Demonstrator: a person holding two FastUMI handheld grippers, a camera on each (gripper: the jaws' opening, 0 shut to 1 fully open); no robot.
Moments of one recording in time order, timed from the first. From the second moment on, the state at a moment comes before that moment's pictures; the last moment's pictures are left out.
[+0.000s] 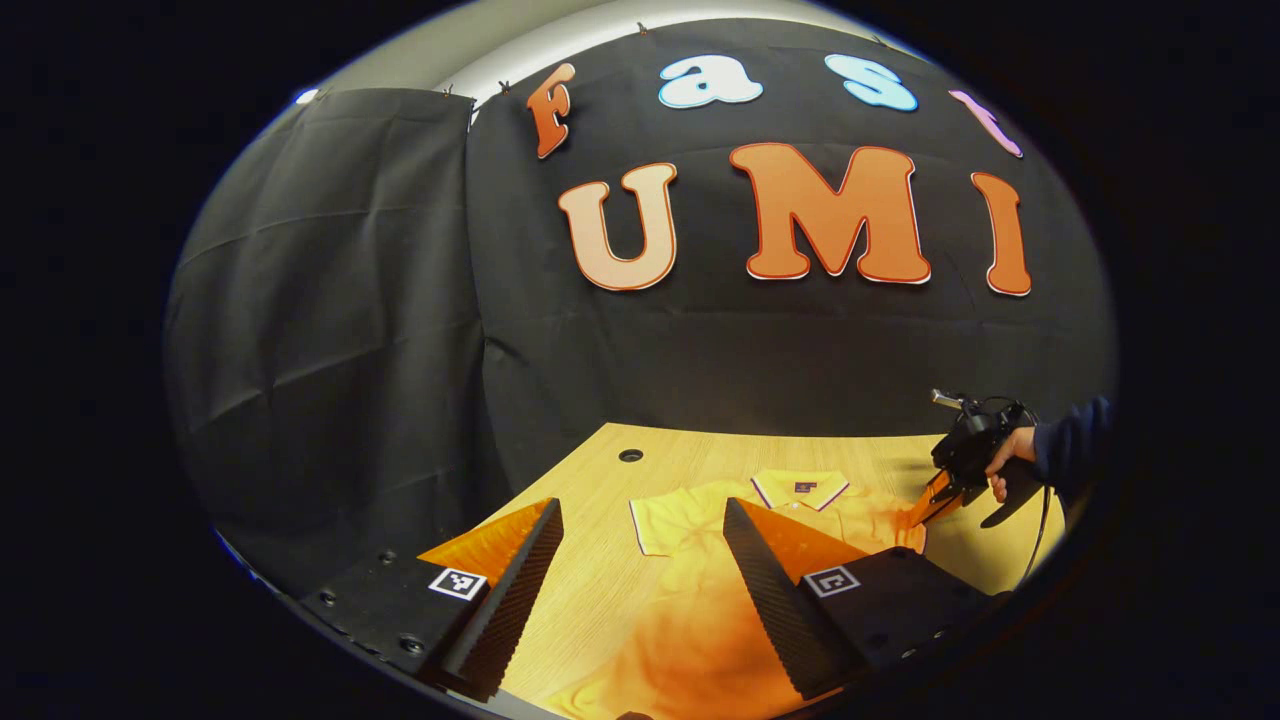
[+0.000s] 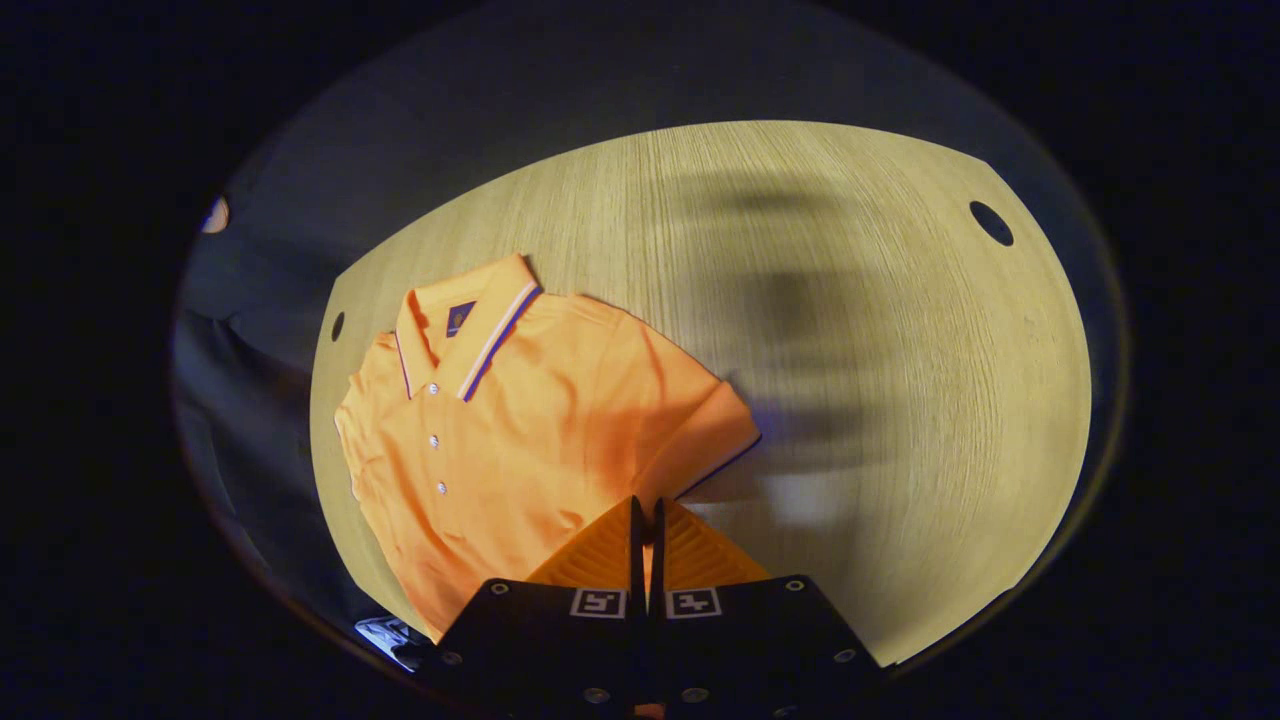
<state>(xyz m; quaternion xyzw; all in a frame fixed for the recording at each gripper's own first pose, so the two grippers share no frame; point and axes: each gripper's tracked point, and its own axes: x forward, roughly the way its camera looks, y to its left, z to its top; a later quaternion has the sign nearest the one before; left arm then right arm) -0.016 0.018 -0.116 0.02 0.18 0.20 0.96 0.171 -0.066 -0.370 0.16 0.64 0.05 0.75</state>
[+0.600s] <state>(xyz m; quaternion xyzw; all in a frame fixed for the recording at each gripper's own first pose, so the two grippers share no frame) -0.034 0.030 -0.119 0.02 0.19 0.22 0.96 0.199 0.016 -0.327 0.16 0.63 0.13 0.75</state>
